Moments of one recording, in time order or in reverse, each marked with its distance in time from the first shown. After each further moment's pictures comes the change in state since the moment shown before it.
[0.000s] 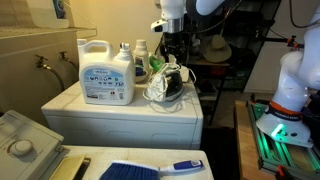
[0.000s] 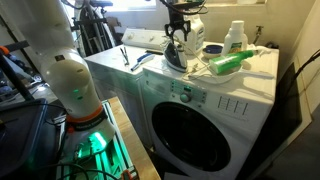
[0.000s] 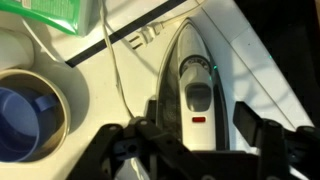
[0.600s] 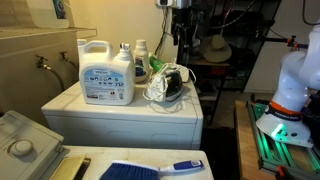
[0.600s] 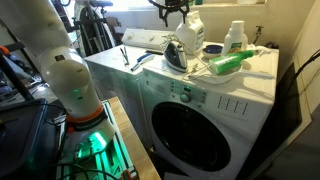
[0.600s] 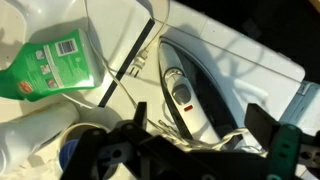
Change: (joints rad) arm 0.000 -0.125 0.000 0.069 0.041 -0.176 0.437
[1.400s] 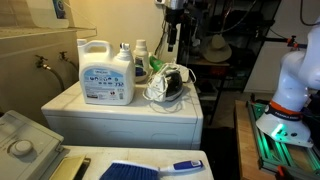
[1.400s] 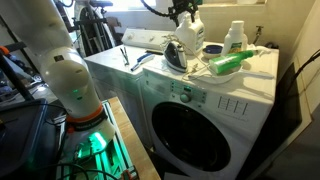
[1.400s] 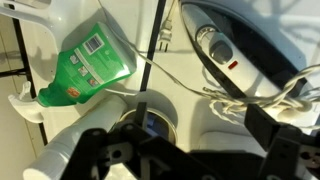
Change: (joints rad) arm -0.019 0.033 -0.014 -0.013 -0.064 0.210 0.343
